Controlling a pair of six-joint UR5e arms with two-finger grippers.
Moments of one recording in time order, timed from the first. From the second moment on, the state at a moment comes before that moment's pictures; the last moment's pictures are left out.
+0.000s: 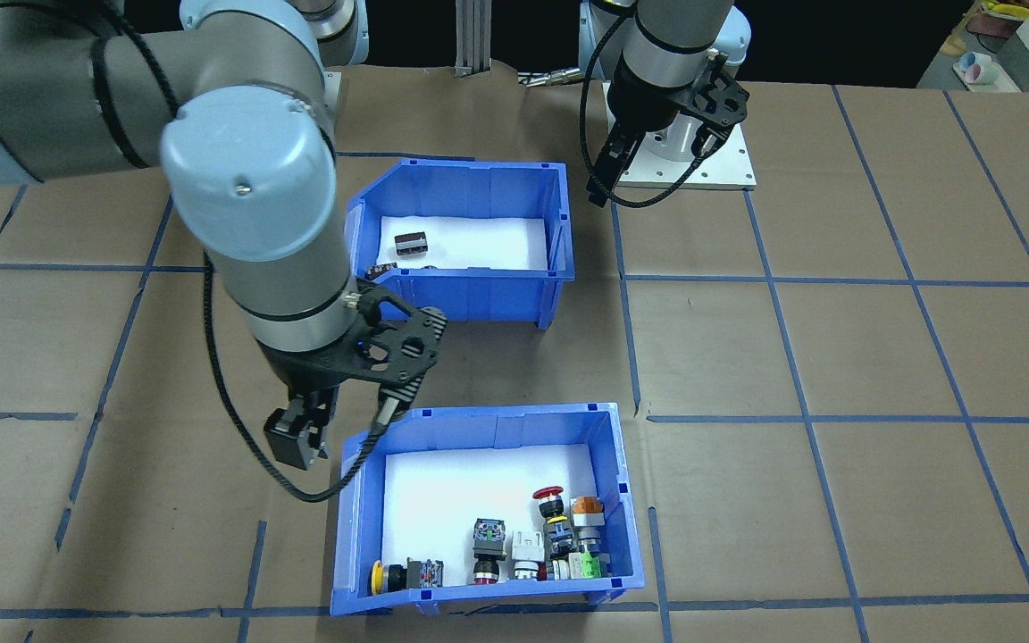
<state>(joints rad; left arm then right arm) -1.73 -1.34 -2.00 -1.42 1.50 -1.26 1.82 -1.10 1.15 -1.64 -1.61 -1.07</state>
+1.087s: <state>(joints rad) -1.94 -1.33 -2.17 -1.22 1.49 -1.64 2.03 -0.90 1.16 -1.81 -1.60 -1.19</state>
